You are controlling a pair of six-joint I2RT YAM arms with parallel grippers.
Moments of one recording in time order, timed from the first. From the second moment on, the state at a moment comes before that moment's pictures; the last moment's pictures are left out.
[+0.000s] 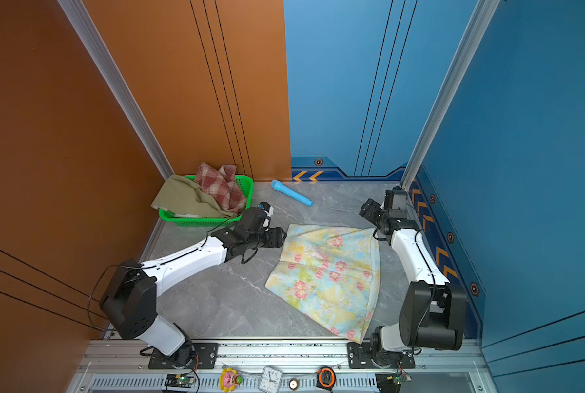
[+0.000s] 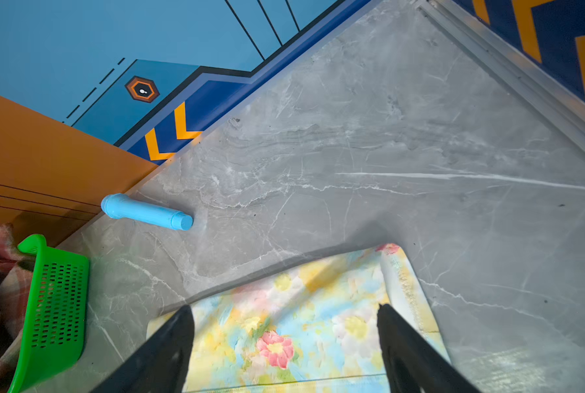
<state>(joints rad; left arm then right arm) -0.65 1.62 1.14 -0.28 0.00 -0.51 -0.09 1.44 1.10 -0.36 -0.10 0.51</state>
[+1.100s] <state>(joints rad) -0.51 2.22 1.60 -0.25 0.21 -0.63 -0.12 1.75 1.10 -0.31 -0.11 0.49</state>
